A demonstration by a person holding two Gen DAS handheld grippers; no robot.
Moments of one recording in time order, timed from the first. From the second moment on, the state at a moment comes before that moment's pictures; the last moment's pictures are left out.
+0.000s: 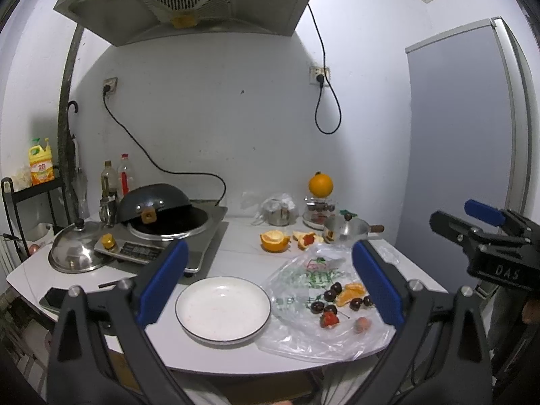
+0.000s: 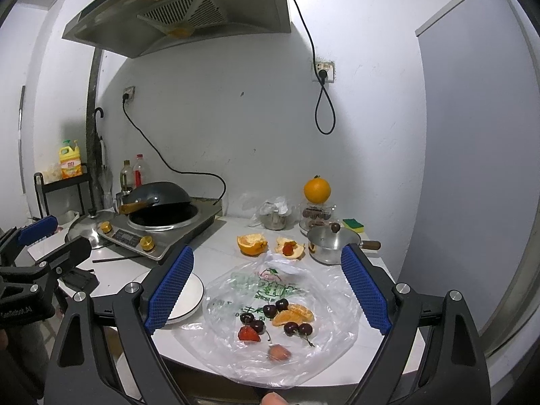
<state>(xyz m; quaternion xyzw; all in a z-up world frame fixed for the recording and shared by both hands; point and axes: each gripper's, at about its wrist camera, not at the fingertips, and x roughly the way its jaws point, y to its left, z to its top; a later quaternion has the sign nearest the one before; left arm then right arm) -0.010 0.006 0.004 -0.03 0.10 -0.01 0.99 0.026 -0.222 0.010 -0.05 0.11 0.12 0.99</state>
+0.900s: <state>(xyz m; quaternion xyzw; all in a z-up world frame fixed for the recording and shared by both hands) -0.011 0.009 0.001 -0.03 0.10 0.01 0.99 0.030 -0.213 0.007 -0.05 0.12 0.14 0.98</state>
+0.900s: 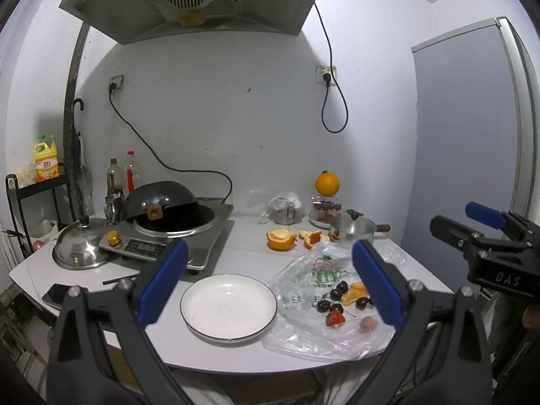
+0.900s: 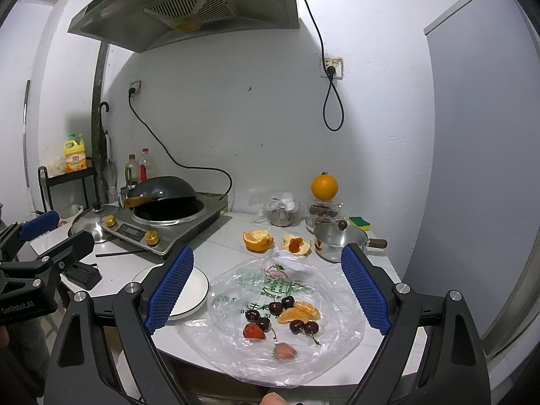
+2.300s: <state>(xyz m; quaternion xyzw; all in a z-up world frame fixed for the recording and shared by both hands) 0.019 0.001 -0.020 -0.03 0.15 0.00 0.99 0.060 -0.226 -0.016 -0.06 0.16 0.13 0.98</state>
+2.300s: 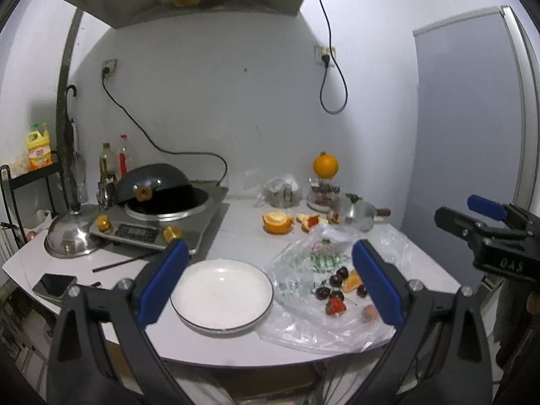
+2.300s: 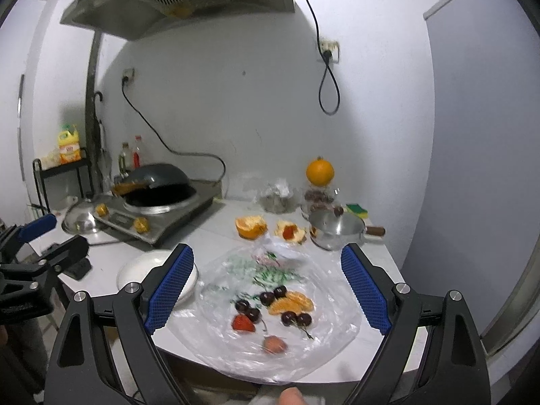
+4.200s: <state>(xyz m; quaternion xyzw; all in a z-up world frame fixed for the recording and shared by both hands) 0.126 -0.007 -0.130 -0.05 0.31 -0.06 0.95 0.187 -0.217 -0.194 -0.10 0.49 0.13 0.86</state>
